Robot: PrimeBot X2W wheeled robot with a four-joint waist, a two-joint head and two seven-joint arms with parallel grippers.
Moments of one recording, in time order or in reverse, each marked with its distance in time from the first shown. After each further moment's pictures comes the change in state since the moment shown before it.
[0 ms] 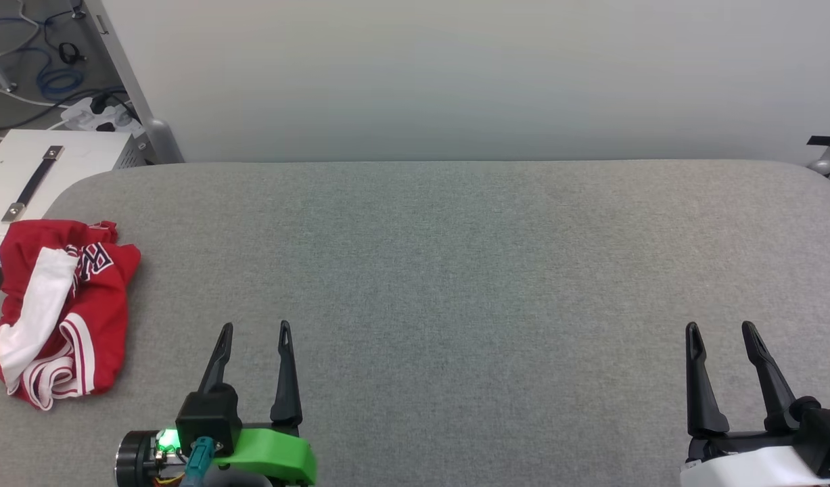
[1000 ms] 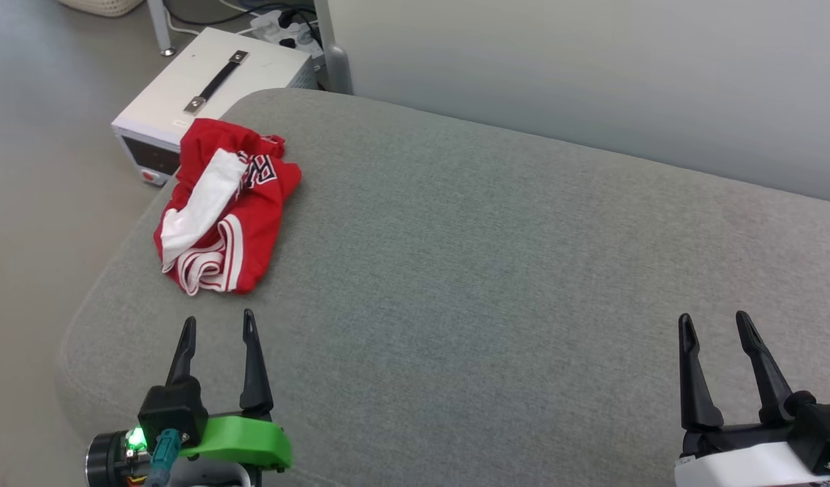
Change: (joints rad) left arm -0.017 -0.001 0.062 -0.006 -0.033 0.025 0.000; right arm -0.006 0.001 0.020 -0.030 -0.016 0.000 0.000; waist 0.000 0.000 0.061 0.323
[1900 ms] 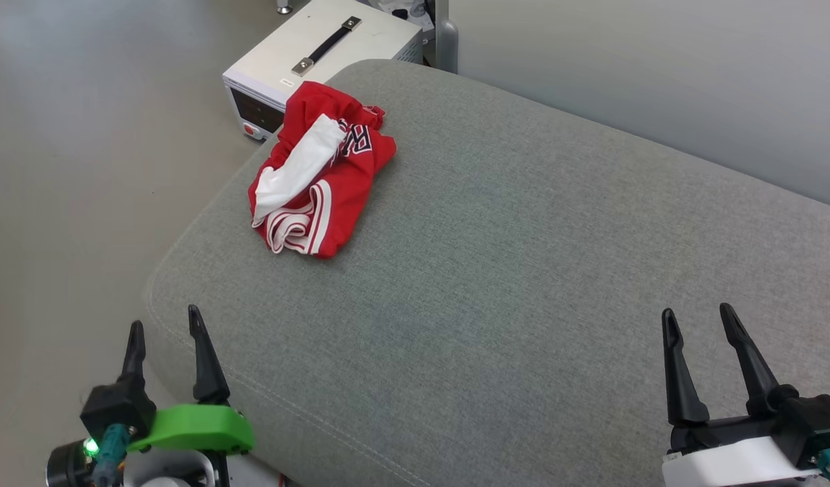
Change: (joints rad) left arm -0.012 0.000 0.092 0.008 -0.075 0.032 0.000; right arm -0.012 0.002 0.032 -0.005 -0.035 0.000 0.000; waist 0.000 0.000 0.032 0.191
